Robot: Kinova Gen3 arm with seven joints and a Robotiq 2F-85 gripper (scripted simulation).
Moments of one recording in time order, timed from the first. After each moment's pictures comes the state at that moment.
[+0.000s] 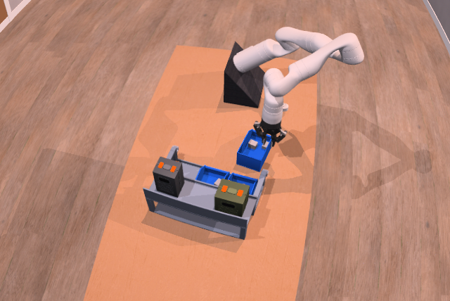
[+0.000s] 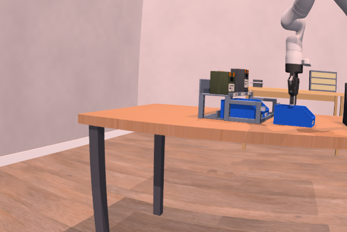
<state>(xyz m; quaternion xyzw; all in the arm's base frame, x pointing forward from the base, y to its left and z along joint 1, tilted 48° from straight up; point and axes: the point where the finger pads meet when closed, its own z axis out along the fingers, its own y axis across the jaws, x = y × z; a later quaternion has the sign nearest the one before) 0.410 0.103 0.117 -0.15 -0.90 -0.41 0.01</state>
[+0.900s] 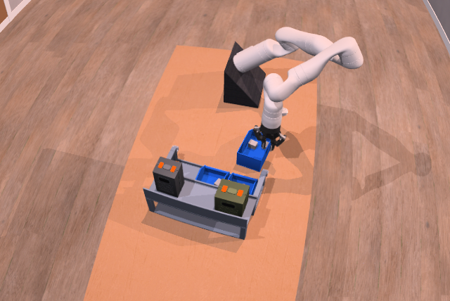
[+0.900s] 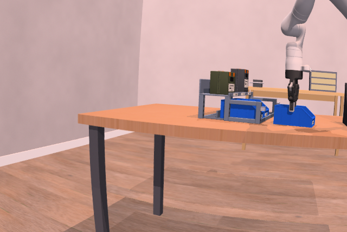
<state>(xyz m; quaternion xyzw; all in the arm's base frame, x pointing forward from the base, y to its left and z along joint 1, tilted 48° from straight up) 0.412 0.121 0.101 -0.15 -0.90 -0.41 0.01</state>
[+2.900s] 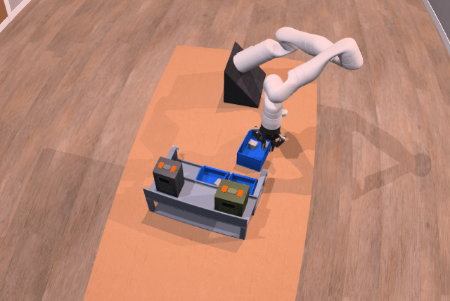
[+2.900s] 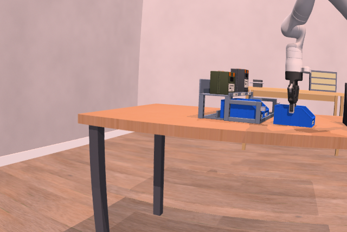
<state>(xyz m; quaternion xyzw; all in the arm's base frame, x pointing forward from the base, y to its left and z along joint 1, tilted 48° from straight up) 0.413 0.125 0.097 -0.15 -0.90 -0.41 0.01</state>
